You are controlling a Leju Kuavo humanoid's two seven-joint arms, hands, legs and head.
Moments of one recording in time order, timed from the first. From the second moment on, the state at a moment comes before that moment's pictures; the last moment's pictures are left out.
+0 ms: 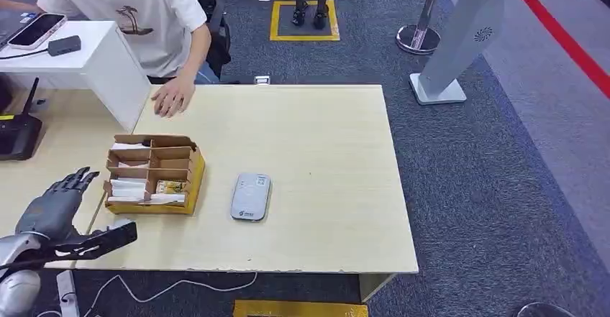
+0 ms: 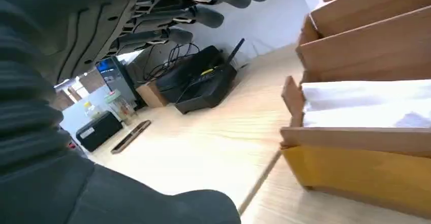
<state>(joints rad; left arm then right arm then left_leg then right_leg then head) -0.12 0.50 -0.06 -1.63 -0.99 -0.45 0.11 -0.15 0.07 -0.97 -0.32 1.55 0.42 0.11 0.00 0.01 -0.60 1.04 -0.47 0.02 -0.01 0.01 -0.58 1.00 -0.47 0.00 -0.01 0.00</state>
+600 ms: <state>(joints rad) -0.25 0.59 -0.14 -1.54 -0.86 -0.47 0.10 -0.16 0.07 -0.95 -0.32 1.56 0.42 0.11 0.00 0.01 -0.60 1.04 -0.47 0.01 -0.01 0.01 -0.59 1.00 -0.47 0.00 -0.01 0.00</state>
